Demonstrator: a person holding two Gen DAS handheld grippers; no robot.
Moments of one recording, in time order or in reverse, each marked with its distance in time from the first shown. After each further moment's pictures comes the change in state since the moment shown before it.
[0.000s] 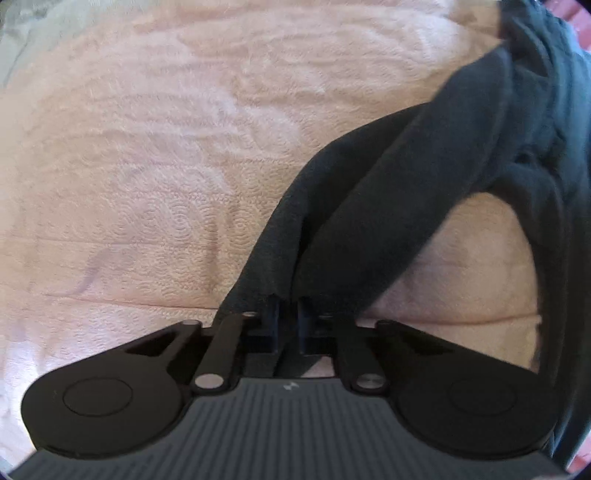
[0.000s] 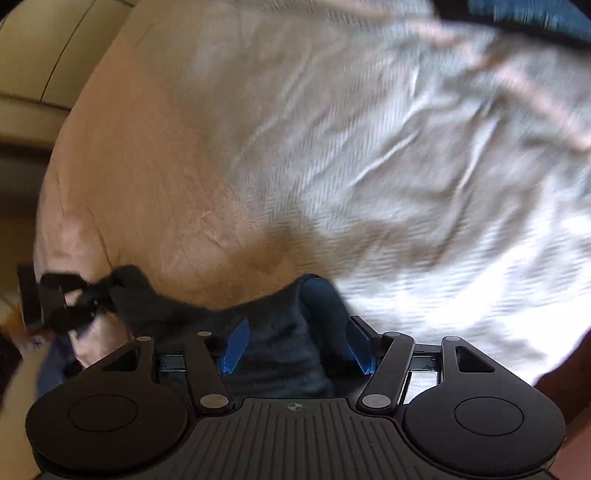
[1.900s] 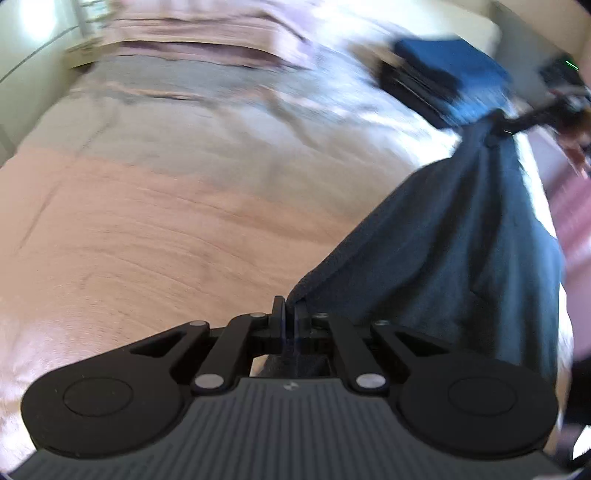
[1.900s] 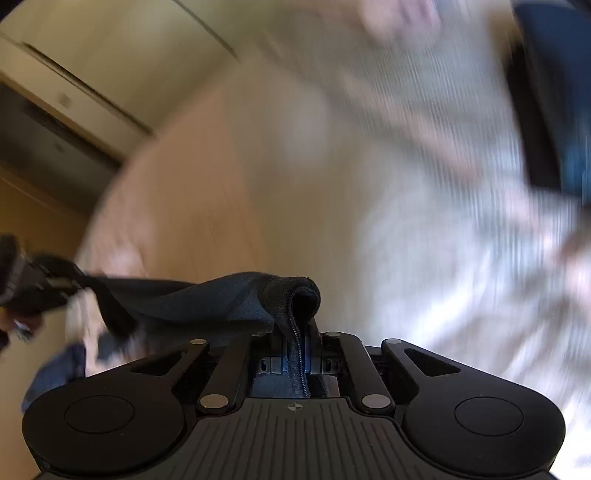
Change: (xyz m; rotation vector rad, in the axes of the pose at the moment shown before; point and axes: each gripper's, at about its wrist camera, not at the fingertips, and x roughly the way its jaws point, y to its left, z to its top) left arm -0.108 0.072 0.091 -0.329 -0.444 0.018; right arm -0.065 0.026 0.088 -0.412 -0.385 0.162
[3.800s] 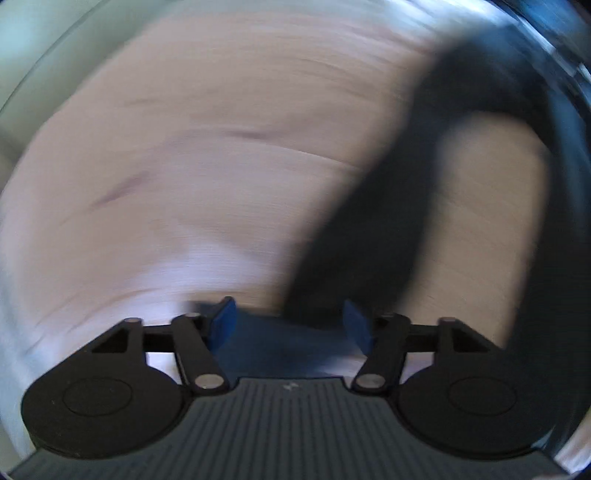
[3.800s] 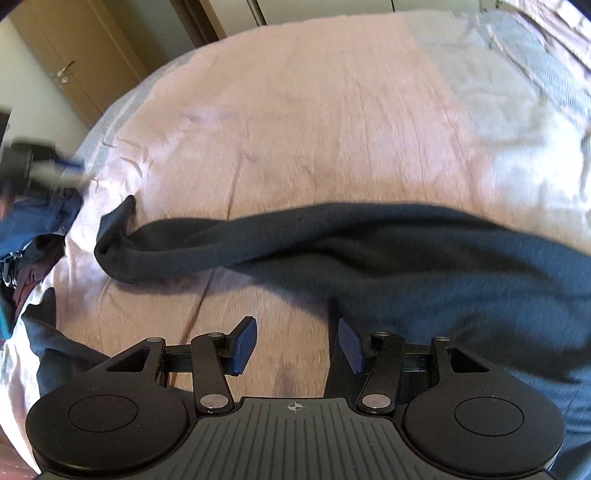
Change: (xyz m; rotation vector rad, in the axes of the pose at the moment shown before) left arm -0.083 0.011 -0.275 0.064 0.240 0.300; right arm 0.181 0.239 -0.113 -0.472 0.286 -0.038
